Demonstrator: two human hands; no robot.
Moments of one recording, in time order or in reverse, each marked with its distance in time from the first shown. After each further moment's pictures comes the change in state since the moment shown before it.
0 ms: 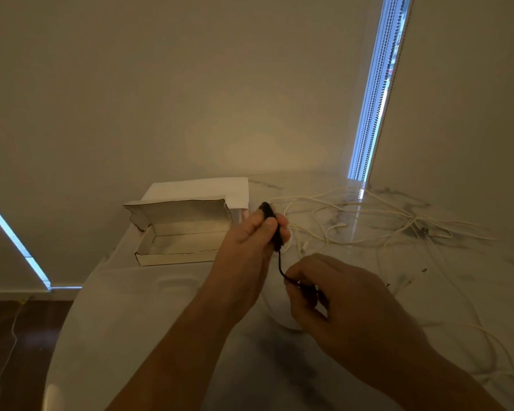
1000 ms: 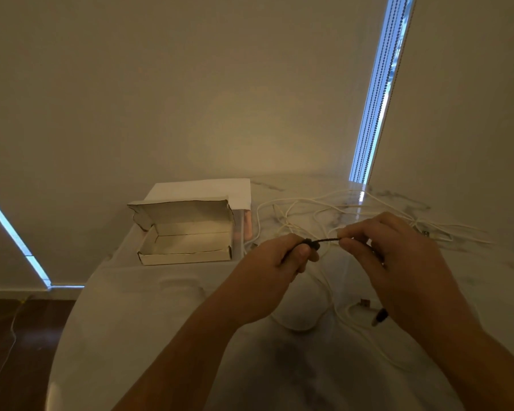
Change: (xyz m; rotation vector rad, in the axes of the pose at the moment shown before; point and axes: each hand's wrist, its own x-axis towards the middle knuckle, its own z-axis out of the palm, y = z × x) left_hand -0.009 -0.003 -0.005 0.968 -0.333 0.098; right_hand 0.014 0.050 -0.025 -0.107 0.231 0.180
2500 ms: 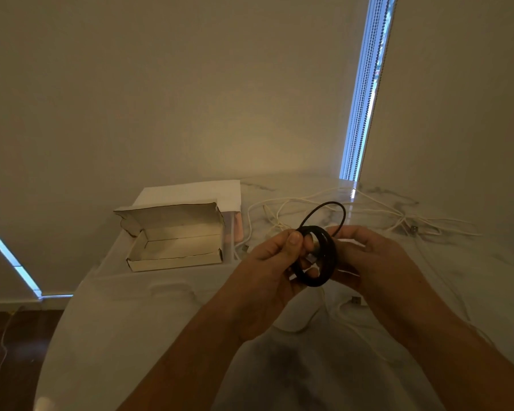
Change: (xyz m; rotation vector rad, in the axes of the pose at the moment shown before) left_hand 0.000 0.016 0.017 -1.002 -0.030 -0.227; right_hand -0.001 -0.006 0.010 1.057 -0.162 0.663
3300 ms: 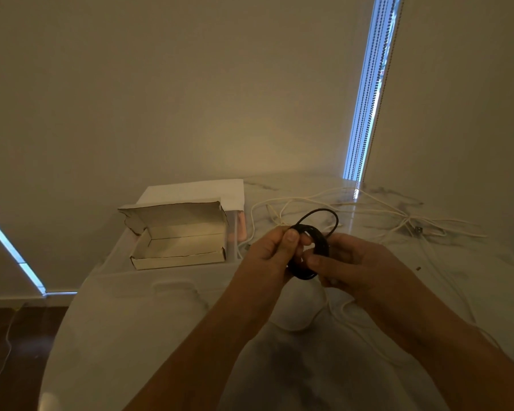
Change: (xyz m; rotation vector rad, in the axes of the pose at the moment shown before) left_hand 0.009 -0.009 -0.006 0.269 0.150 0.198; right_hand -0.004 0.002 0.006 -0.188 -0.167 -0.027
